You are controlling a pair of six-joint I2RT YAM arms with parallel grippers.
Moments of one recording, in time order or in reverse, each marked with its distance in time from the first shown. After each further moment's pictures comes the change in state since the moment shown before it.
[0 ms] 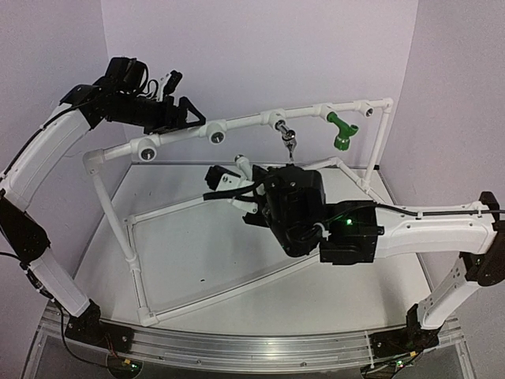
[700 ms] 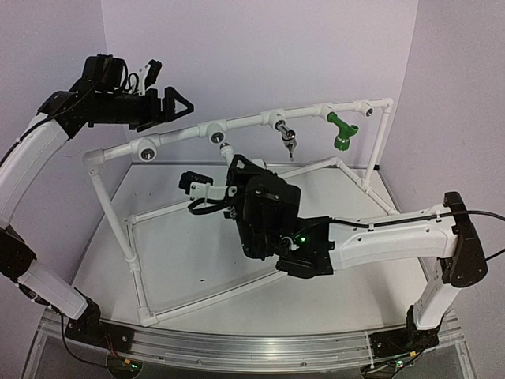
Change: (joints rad) left arm 0.000 -0.144 -0.104 0.105 -0.116 -0.034; right arm 0.012 0.192 0.047 0.508 0.120 -0.572
